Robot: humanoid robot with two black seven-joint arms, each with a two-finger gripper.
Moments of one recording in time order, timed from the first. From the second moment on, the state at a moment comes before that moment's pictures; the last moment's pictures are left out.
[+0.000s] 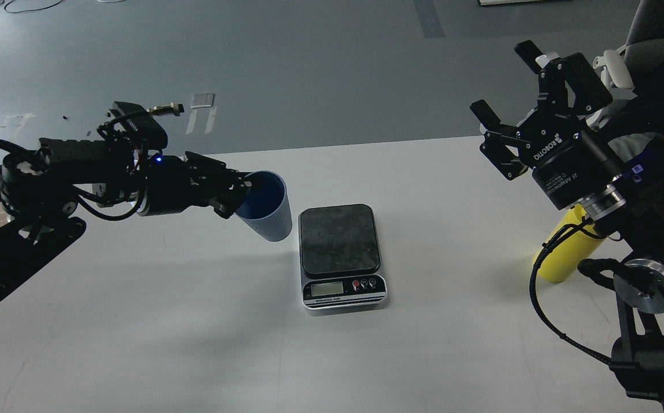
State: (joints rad) left arm -0.91 0.70 -0.53 -1.37 2.05 -0.44 -0.49; right arm 0.13 0.00 1.61 1.73 -0.94 0.44 -0.15
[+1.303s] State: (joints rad) left arm -1.07 0.32 -0.36 -1.07 2.04 -0.44 -0.49; right arm 0.11 0.00 1.65 1.73 -0.94 0.44 -0.14
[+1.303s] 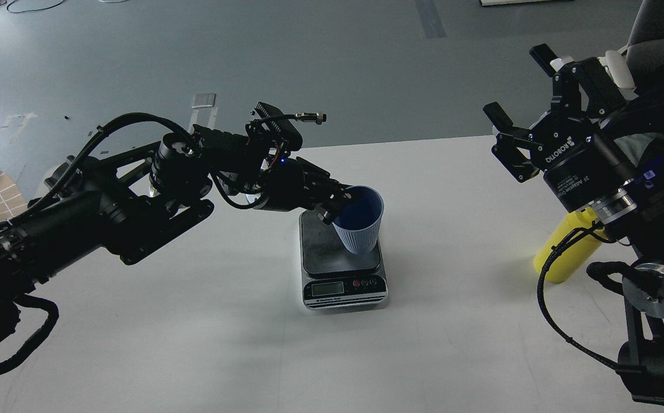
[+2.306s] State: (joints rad) left arm -1.07 0.38 -0.48 -0.91 1.56 -0.30 -0.49; right arm 0.11 0.00 1.65 1.73 -0.94 0.44 -0.14
